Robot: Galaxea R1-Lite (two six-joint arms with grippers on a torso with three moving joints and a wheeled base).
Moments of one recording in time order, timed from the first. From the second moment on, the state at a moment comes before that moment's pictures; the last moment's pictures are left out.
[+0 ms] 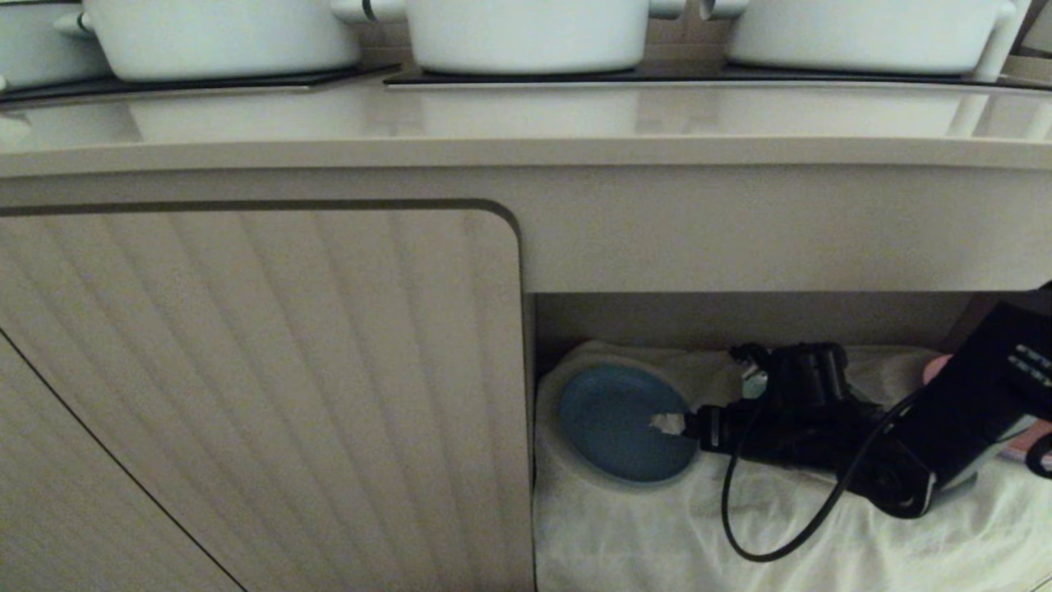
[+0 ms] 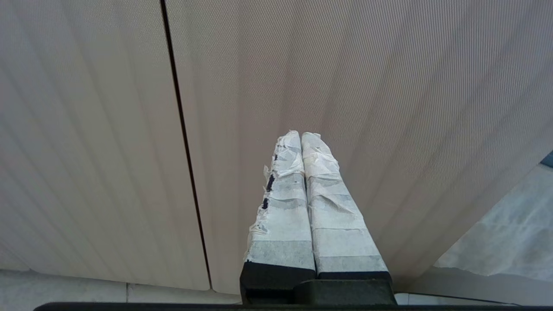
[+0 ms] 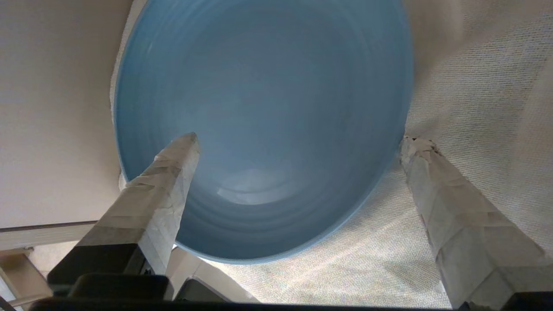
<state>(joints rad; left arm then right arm) 0.00 0.00 0.00 0.00 0.03 -0.11 0.27 2.12 -0.69 -0.83 0.35 0.36</state>
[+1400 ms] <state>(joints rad) 0.00 0.00 0.00 0.00 0.03 -0.11 0.28 2.15 -0.71 -0.84 0.34 0.35</state>
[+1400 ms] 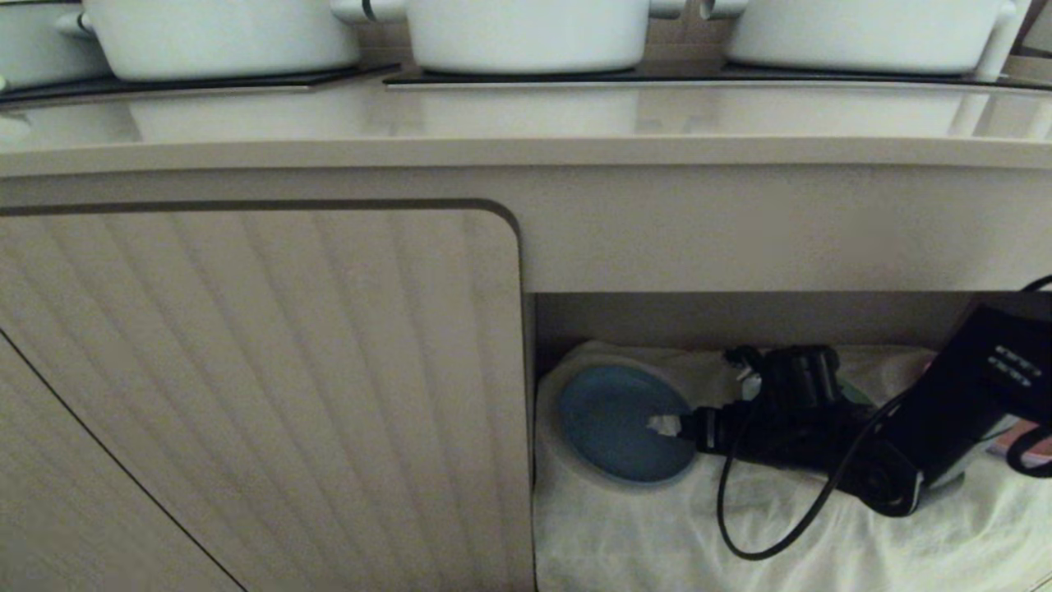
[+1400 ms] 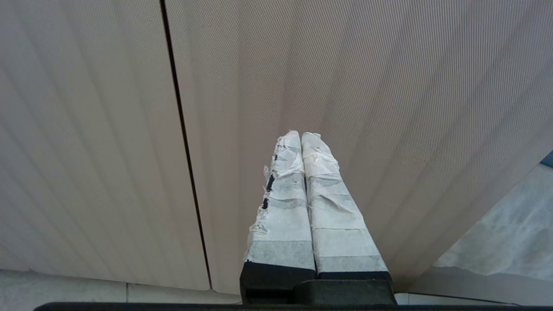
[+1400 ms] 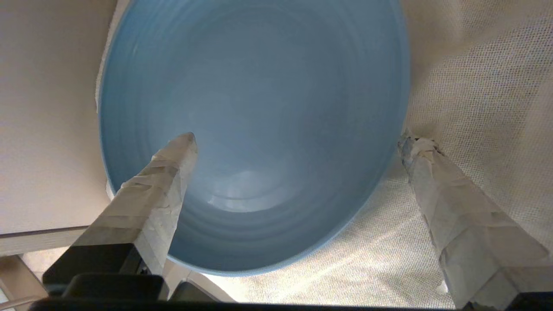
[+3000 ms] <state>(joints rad) 0.00 0.00 0.00 0.00 0.03 -0.11 0.25 2.16 -0.75 -0.74 0.28 0.33</state>
